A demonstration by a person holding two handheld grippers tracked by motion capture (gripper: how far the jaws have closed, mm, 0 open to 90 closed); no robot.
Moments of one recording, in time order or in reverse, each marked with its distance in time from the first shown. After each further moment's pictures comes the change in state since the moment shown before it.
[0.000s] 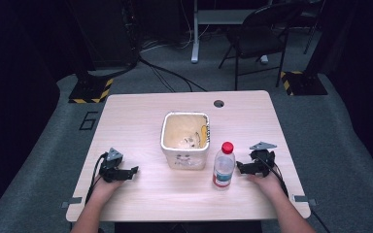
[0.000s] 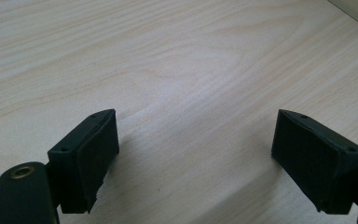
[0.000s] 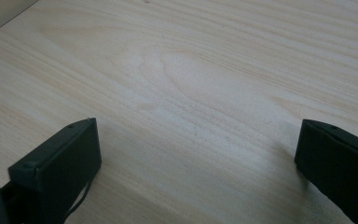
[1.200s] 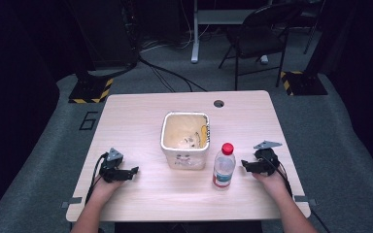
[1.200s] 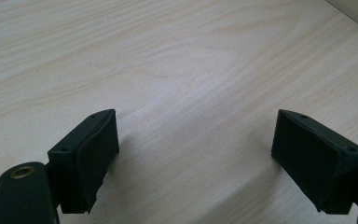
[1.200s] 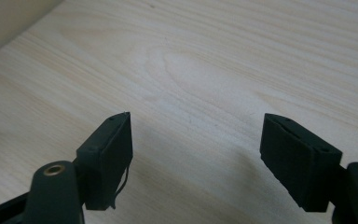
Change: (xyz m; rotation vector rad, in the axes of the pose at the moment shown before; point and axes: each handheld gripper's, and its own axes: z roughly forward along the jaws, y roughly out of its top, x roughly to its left) left arm -0.001 0.000 0.000 0.000 -0.005 0.007; right arm -0.006 0.005 -0.021 0.028 0.030 -0.009
